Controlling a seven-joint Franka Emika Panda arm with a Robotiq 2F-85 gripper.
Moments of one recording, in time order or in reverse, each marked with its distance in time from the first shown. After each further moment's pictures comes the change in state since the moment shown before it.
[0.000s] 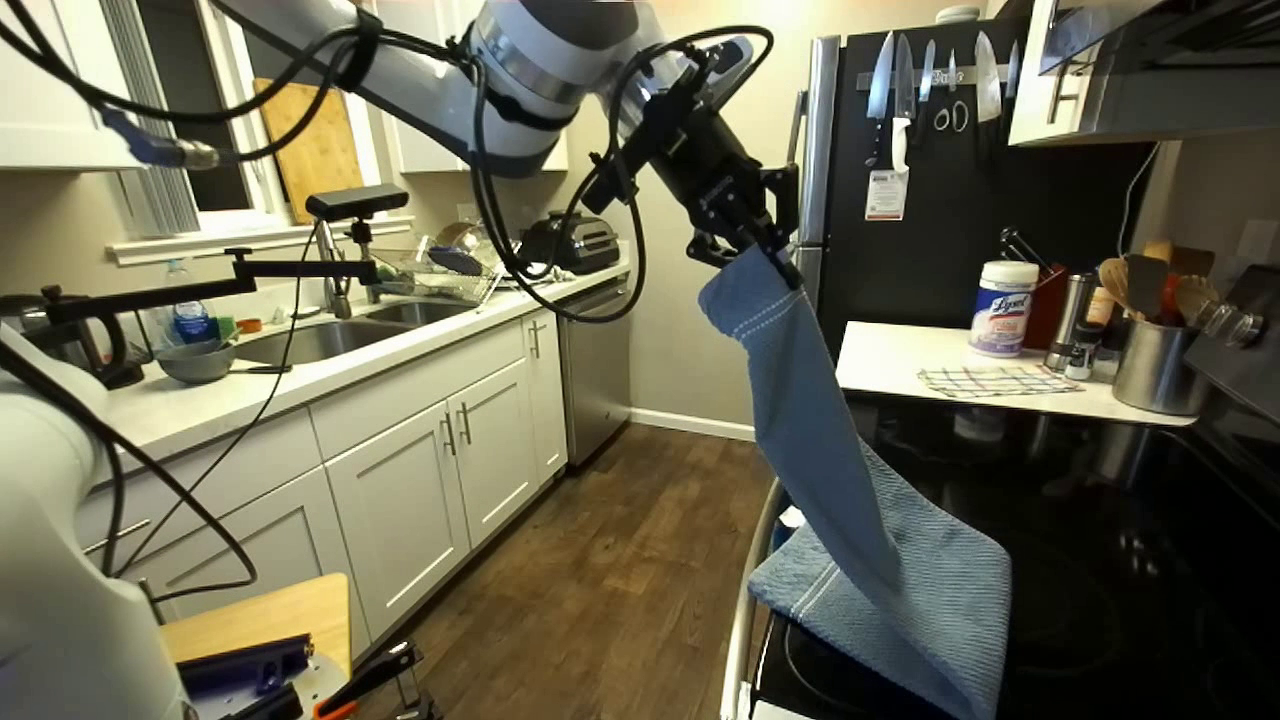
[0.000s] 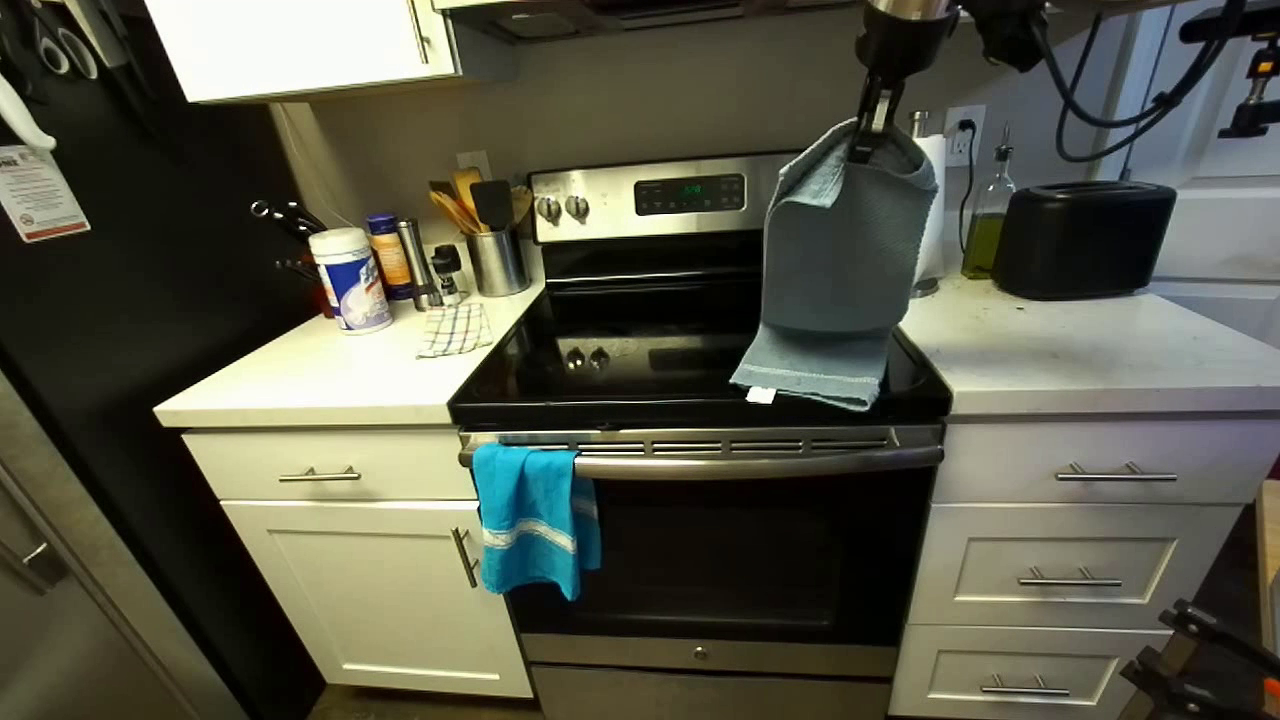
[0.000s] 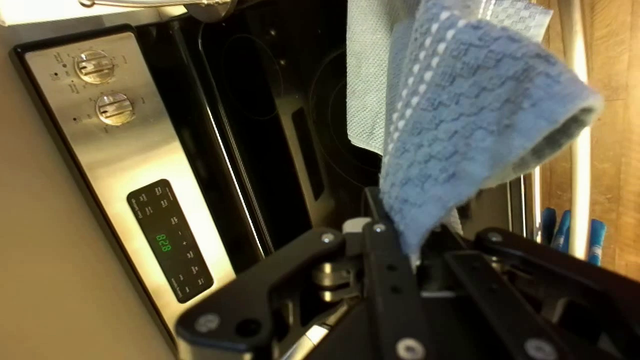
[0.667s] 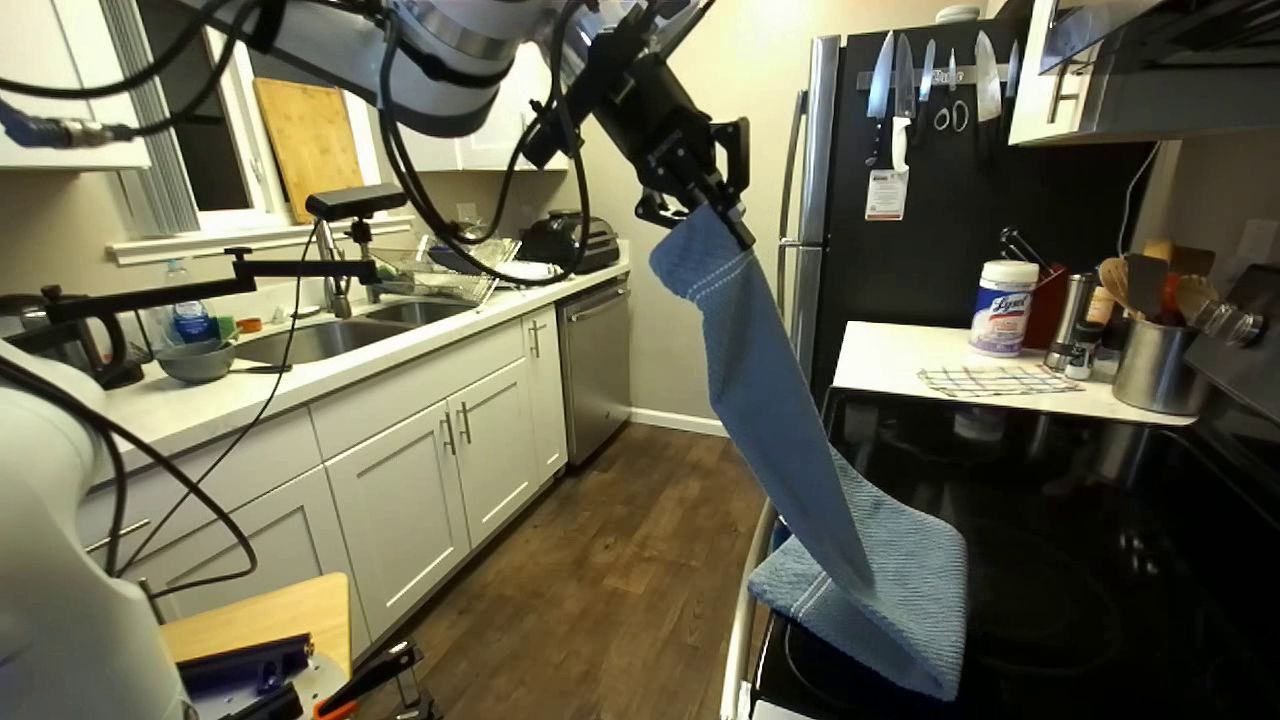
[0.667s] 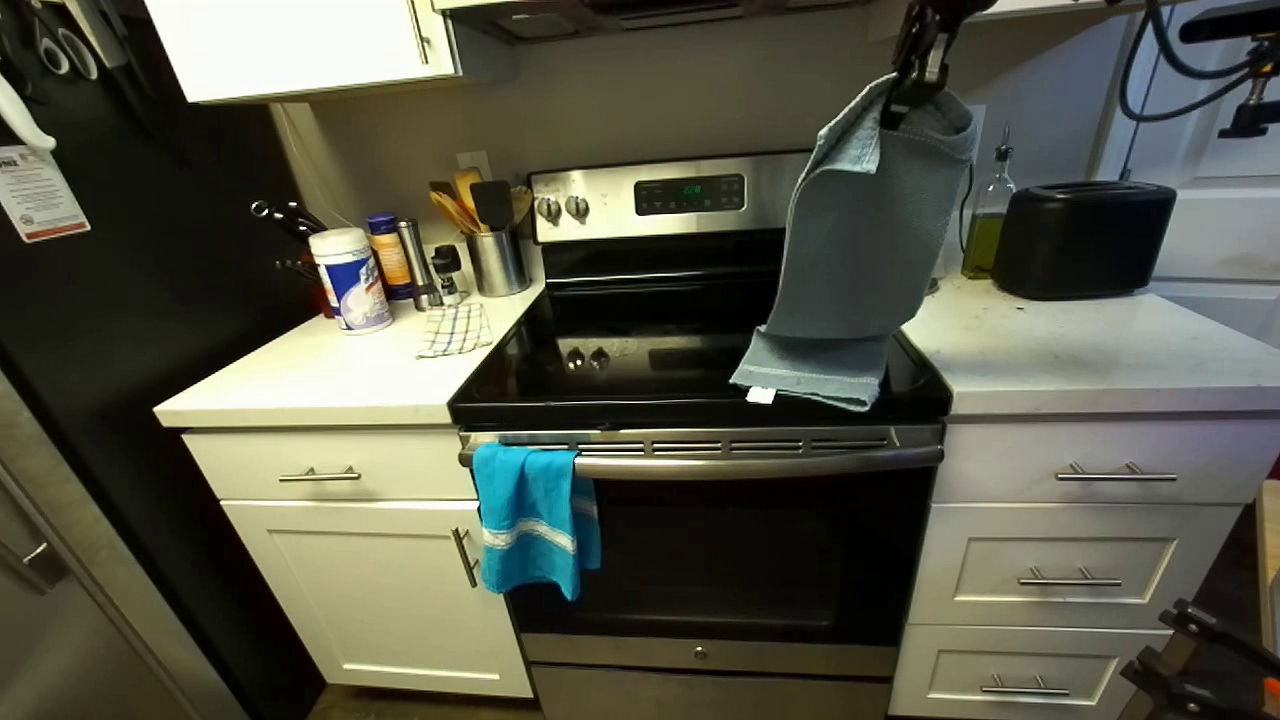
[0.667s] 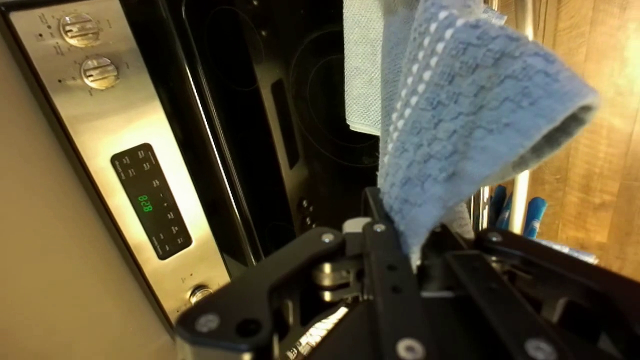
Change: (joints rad) arm 0.022 -0.172 0.002 -0.084 0.120 0.001 -0.165
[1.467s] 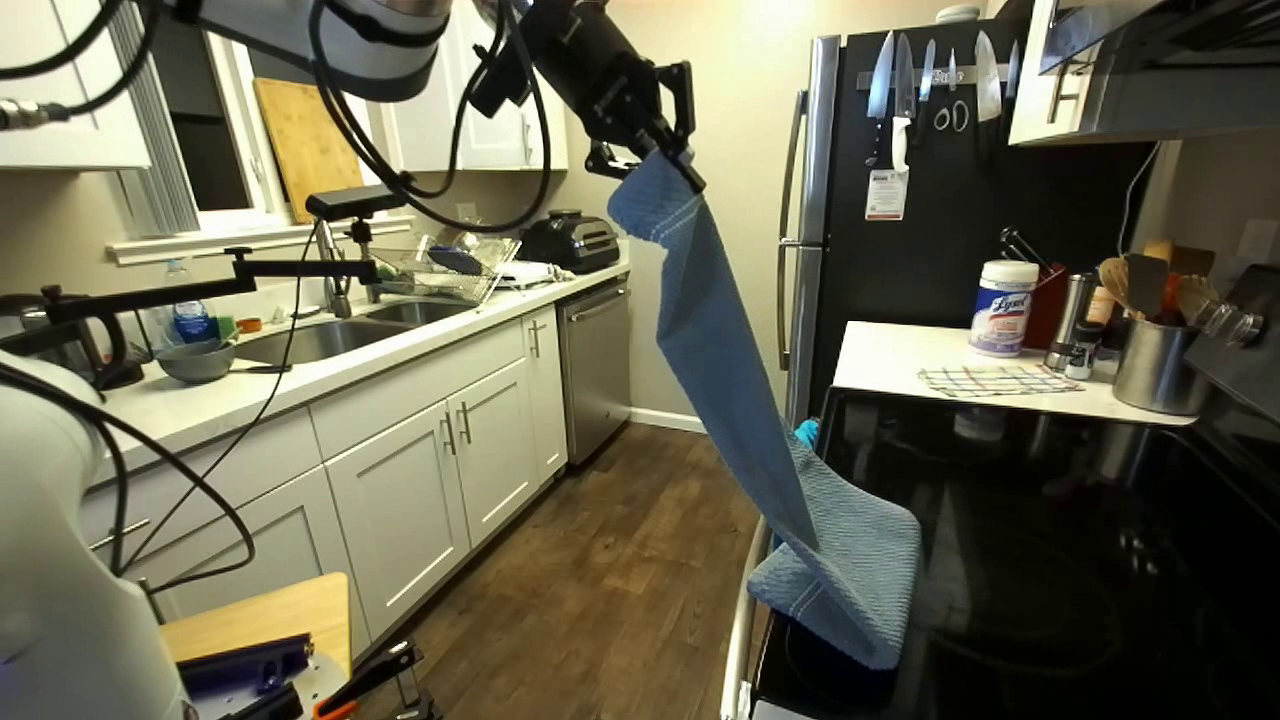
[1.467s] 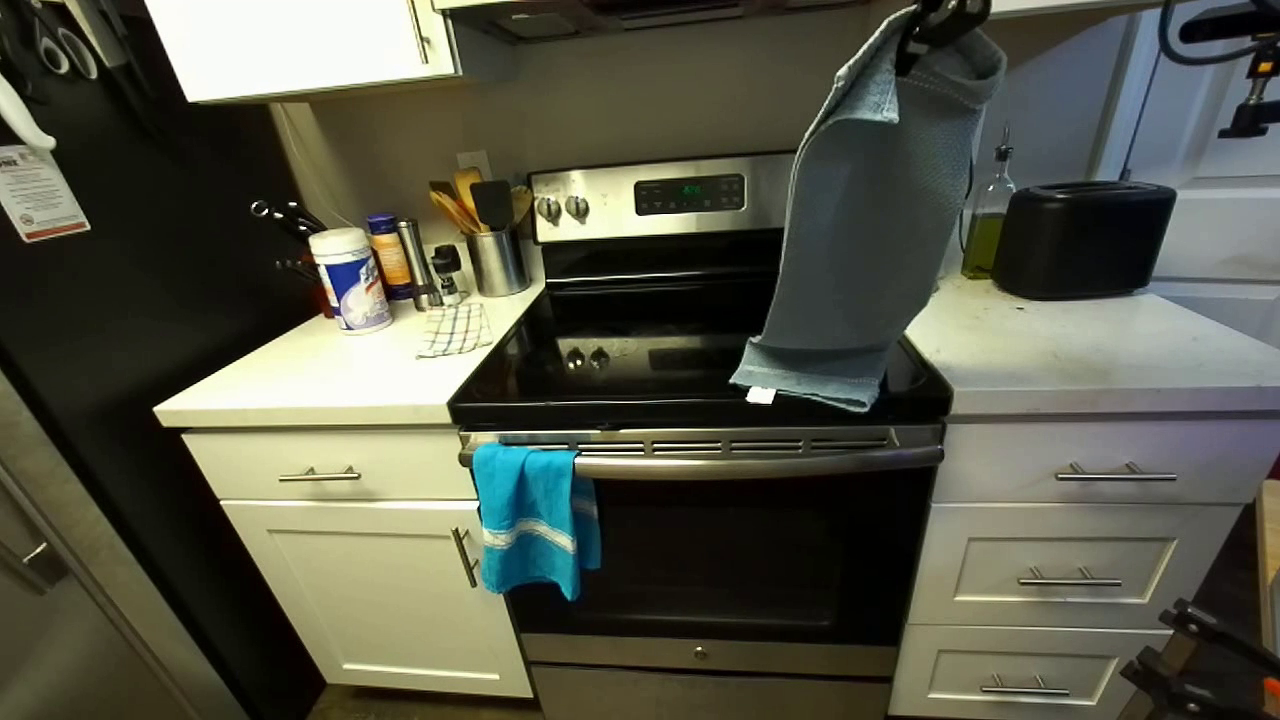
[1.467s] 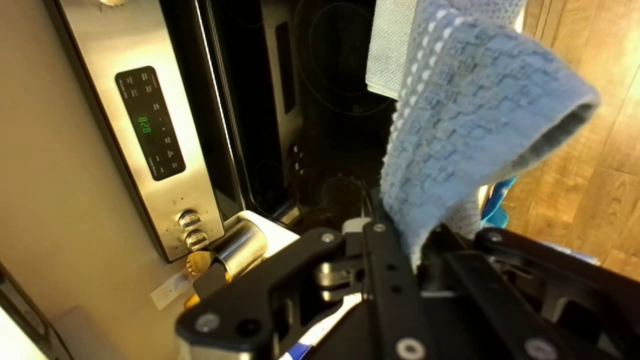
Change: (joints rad) arm 0.049 -0.124 0.040 -0.022 0.034 -0.008 -0.111
